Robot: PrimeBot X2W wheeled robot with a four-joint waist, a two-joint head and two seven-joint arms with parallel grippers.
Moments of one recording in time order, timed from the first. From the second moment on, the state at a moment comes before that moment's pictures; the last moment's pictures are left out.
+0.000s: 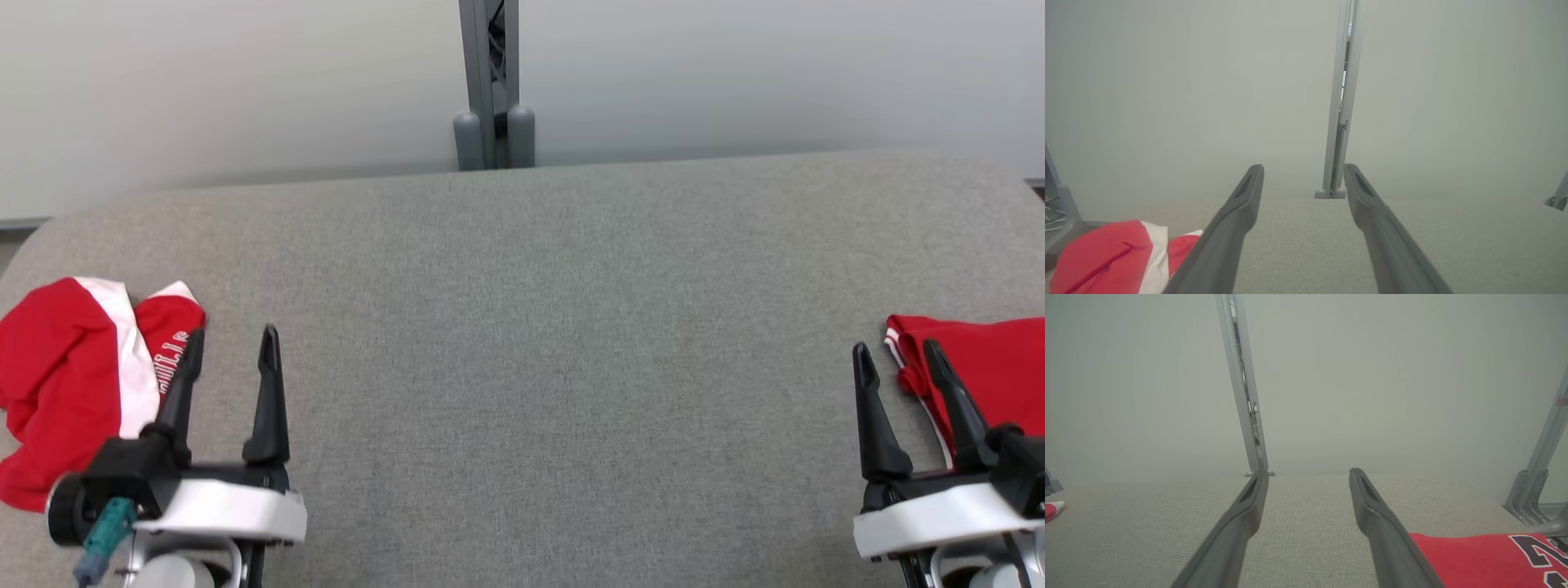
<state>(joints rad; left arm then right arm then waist) -0.10 0.25 -0.19 0.06 -0.40 0.16 -0.26 -0.05 -0.05 -0.05 0.04 0.15 0.13 -0.18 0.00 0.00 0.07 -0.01</state>
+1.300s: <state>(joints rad) 0.02 0.27 -0.22 0.05 -0.40 0.18 -0.19 0.09 -0.05 -0.09 -0.03 0.16 0.13 -0.13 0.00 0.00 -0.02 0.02</state>
